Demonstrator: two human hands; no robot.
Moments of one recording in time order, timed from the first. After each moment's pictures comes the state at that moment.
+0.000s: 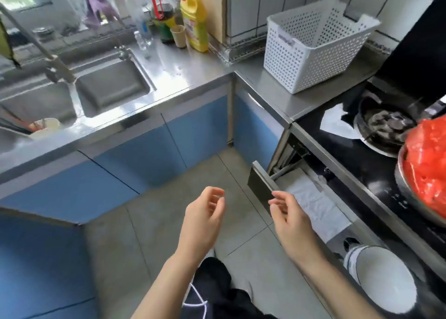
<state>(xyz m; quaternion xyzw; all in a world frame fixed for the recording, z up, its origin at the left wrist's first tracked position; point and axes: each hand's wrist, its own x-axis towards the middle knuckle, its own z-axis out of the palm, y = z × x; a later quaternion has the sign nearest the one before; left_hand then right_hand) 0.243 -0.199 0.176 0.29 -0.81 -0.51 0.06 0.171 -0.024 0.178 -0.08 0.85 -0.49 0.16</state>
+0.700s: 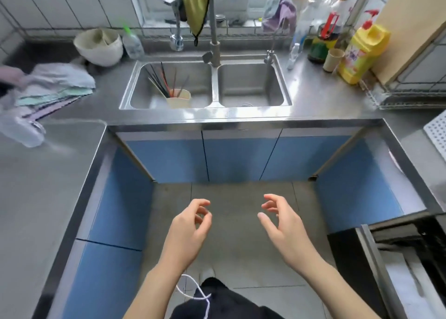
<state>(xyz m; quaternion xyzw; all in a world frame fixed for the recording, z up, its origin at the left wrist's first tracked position) 0.426 -0.439 0.152 0.46 -0.76 -0.44 0.16 0.238 -0.310 0.171 -0.39 0.80 -0.37 0.27</state>
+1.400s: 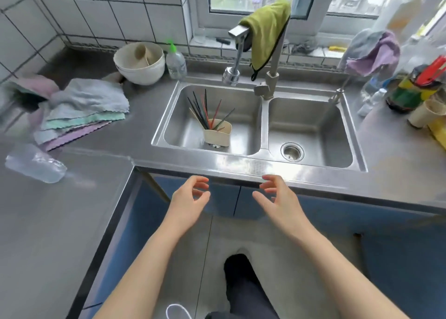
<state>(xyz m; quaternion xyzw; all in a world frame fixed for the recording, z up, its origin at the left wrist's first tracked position) 0.372 -0.751 0.151 0.54 -0.67 -0.47 0.18 0.163 -0.650 0.155 -0.42 0.76 -0.36 0.34</state>
